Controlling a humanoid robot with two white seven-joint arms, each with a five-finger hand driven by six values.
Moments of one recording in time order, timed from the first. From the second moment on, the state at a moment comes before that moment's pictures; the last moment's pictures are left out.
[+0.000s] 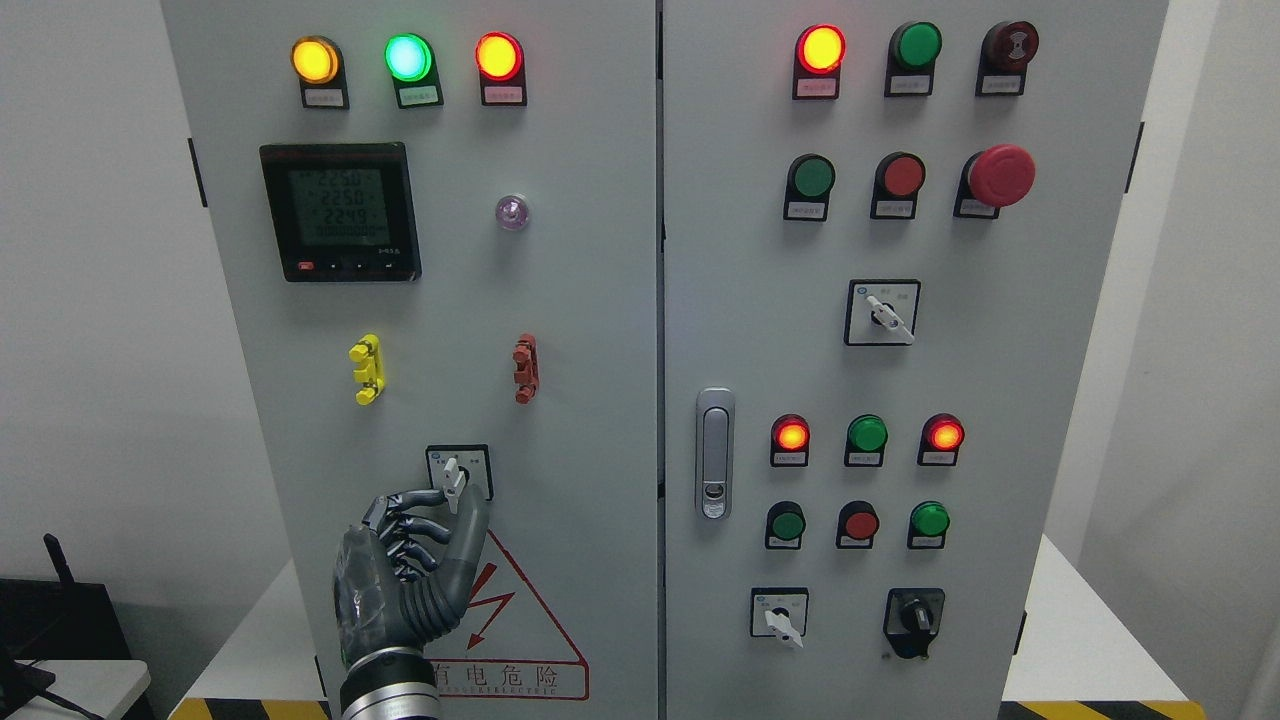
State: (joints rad) left arm -0.42 -0.10 -0.17 -1.85 -0.24 0.50 0.48; right arm 0.12 0.12 0.00 -0.11 0.00 0.01 -0.06
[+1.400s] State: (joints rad) left arm -0.47 -0.11 -0.16 -1.85 -0.22 0.58 0.47; right arm 0.12 0.12 0.00 -0.11 0.00 0.01 -0.06
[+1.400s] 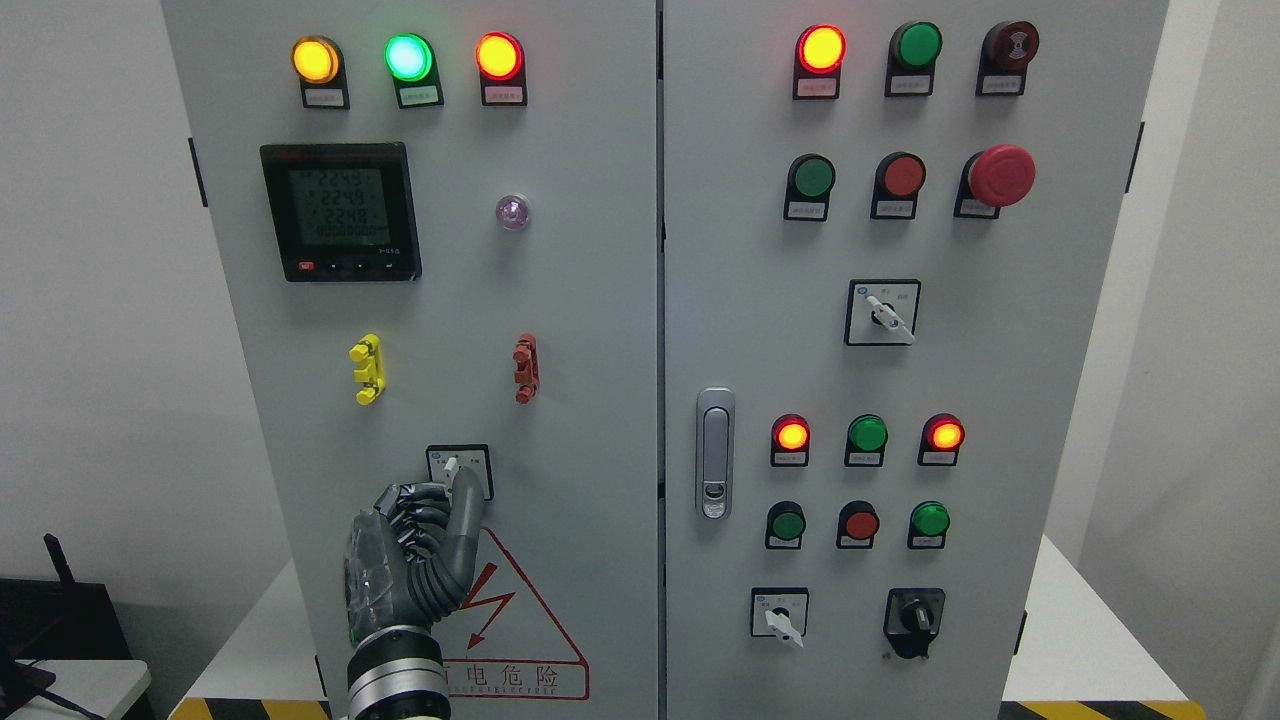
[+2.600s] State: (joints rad) left arm -0.48 -0.11 -0.16 -1.85 -0.22 0.61 0.47; right arm 0.12 0.12 0.00 -0.11 0.00 0.01 -0.06
